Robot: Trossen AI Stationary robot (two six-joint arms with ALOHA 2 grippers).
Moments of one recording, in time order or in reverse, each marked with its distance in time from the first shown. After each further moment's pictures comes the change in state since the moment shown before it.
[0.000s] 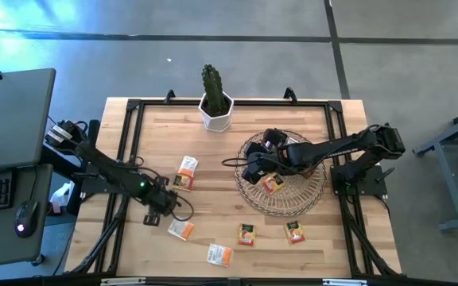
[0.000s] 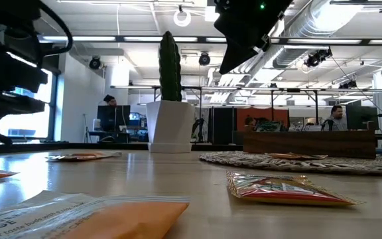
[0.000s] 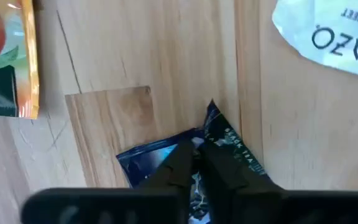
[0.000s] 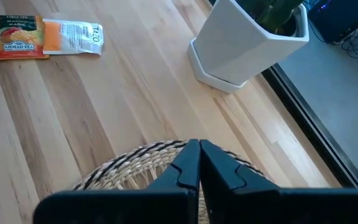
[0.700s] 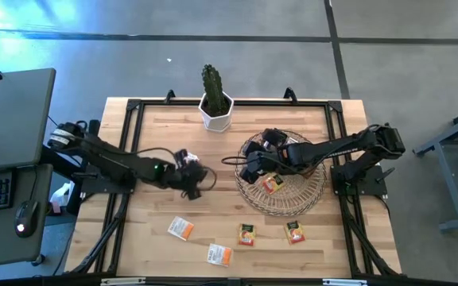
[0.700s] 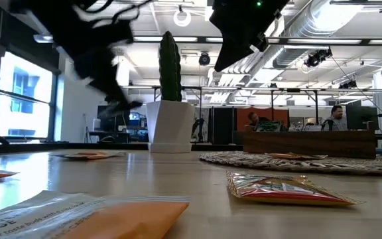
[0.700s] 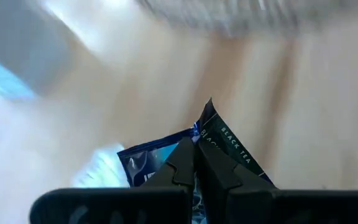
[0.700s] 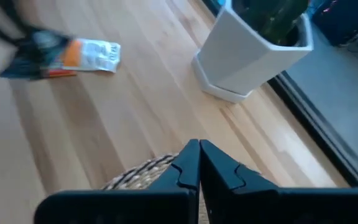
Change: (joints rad) left arm 0.259 0.007 0.212 0.262 -0.556 0.047; right arm 0.000 0.000 0.000 0.057 -0.014 0.008
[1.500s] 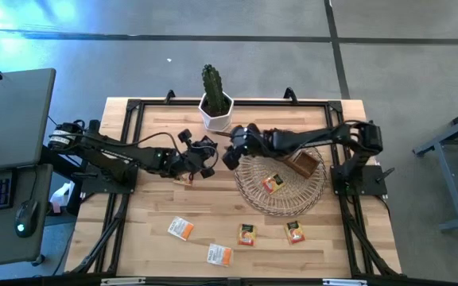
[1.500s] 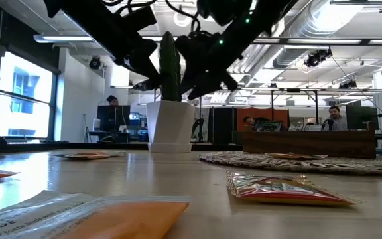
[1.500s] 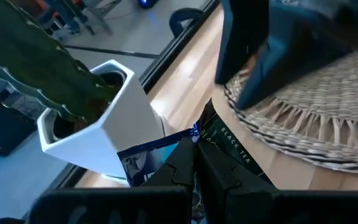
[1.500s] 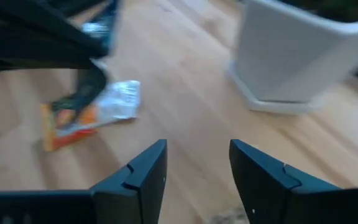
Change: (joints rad) left arm 0.147 -0.003 0.050 0.295 -0.252 0.290; right arm -0.211 0.181 0.000 0.363 -0.331 0.103
